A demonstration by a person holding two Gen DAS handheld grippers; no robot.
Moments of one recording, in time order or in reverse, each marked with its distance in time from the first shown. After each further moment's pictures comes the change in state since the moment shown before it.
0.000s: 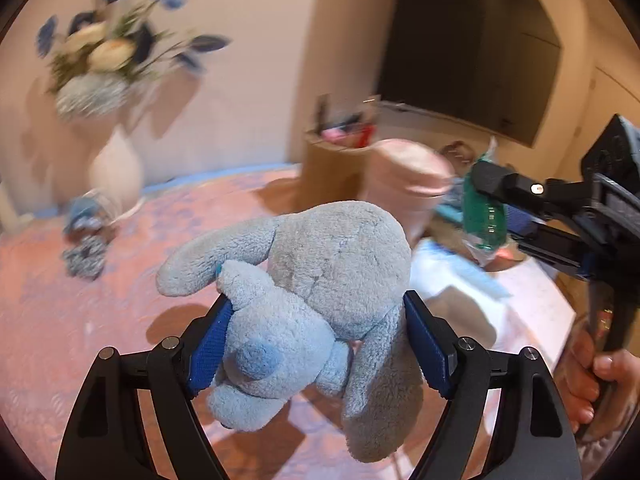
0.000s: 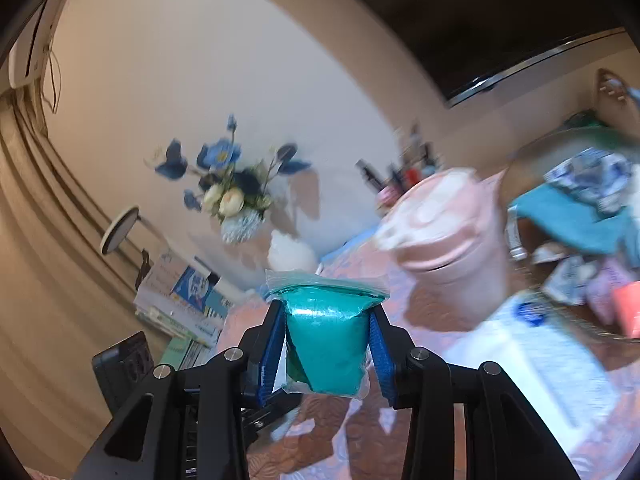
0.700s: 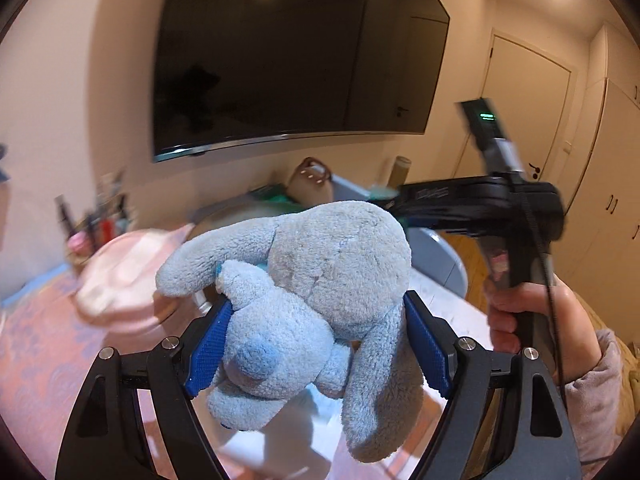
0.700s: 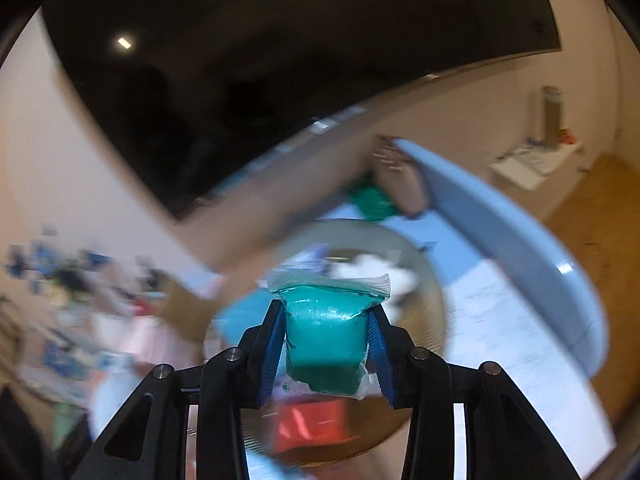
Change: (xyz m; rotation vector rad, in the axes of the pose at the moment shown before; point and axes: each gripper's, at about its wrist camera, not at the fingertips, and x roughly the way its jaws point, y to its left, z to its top) left arm 0.069 -0.173 0.064 0.219 -0.050 -0.308; right arm -0.080 -0.155 0.119 0.097 0.044 -0.634
